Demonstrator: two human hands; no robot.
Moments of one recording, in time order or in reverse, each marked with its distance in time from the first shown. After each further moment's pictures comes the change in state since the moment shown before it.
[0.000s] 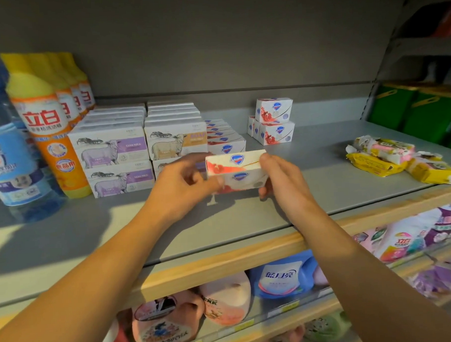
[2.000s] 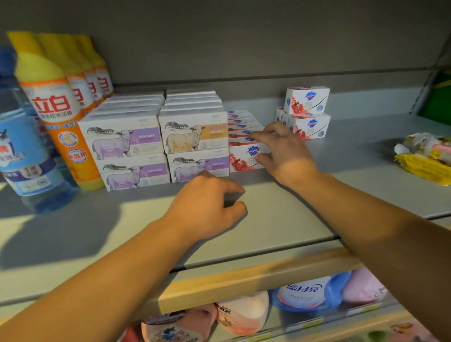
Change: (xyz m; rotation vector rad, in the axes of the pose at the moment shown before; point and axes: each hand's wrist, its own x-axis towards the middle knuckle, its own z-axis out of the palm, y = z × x) left_hand 0.002 -0.011 0.017 0.822 -0.141 0.008; right_hand 0.112 0.025 0.018 -0.986 -0.085 -0.487
